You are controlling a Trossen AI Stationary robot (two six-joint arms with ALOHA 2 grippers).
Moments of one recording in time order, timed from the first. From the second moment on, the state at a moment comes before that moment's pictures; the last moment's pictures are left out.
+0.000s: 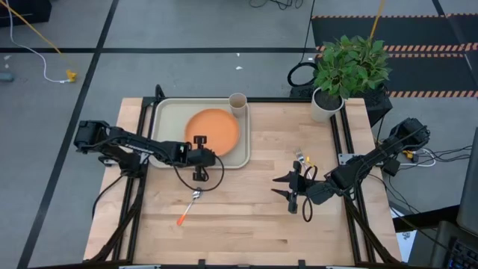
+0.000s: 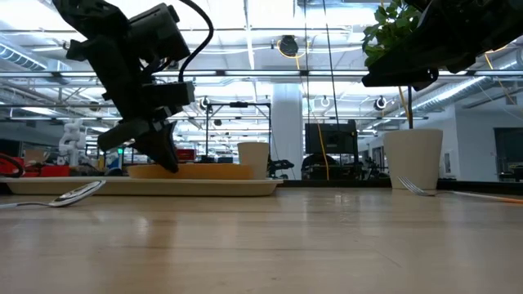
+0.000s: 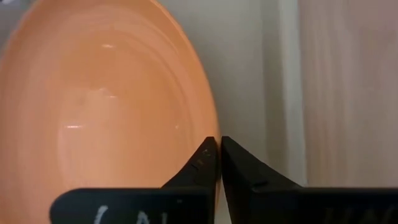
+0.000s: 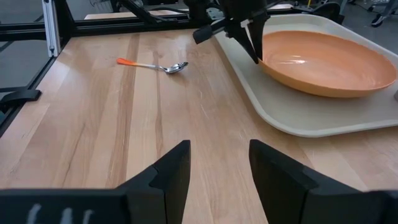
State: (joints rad) left arm -0.01 1.47 0.69 -0.28 -0.34 0.21; right arm 0.54 1.24 0.48 0.26 0.63 0.37
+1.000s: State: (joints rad) left arm -0.03 1.47 0.69 -0.26 -0.31 0.10; right arm 0.52 1.24 0.48 0.04 0.69 0.54
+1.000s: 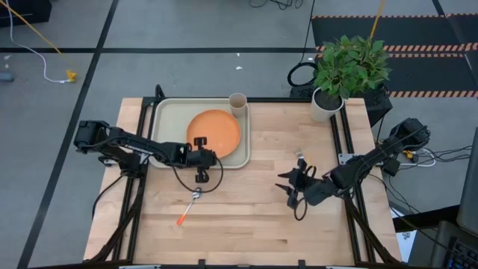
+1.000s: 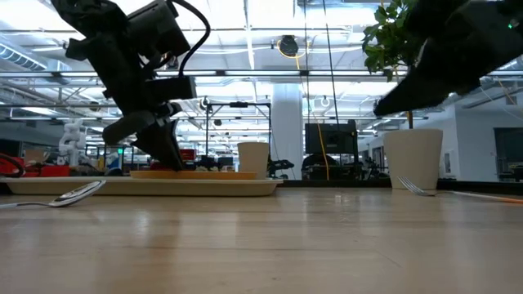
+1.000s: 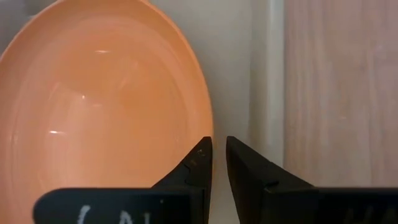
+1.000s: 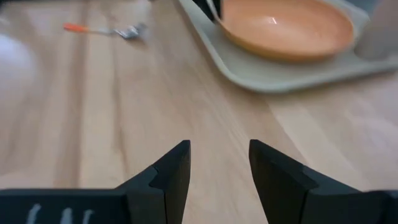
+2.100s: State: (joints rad) left arm -0.21 1.47 0.98 -0.47 -0.31 -0.02; right arm 0.47 1.05 0.48 -0.96 0.55 1.41
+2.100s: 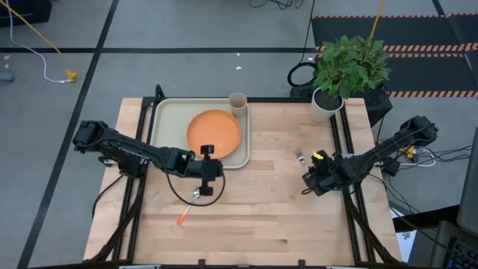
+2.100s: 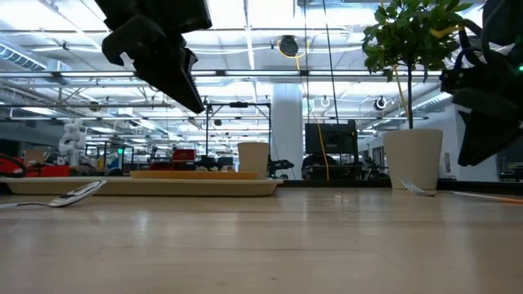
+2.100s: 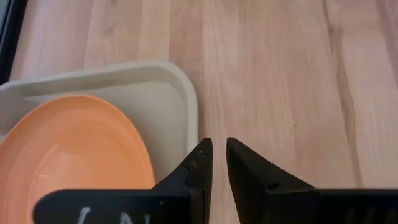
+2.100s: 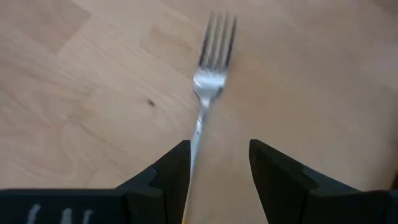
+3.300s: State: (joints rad) left arm -0.21 1.47 0.98 -0.46 -0.31 -0.03; right arm 0.27 1.30 0.48 -0.70 0.49 1.14
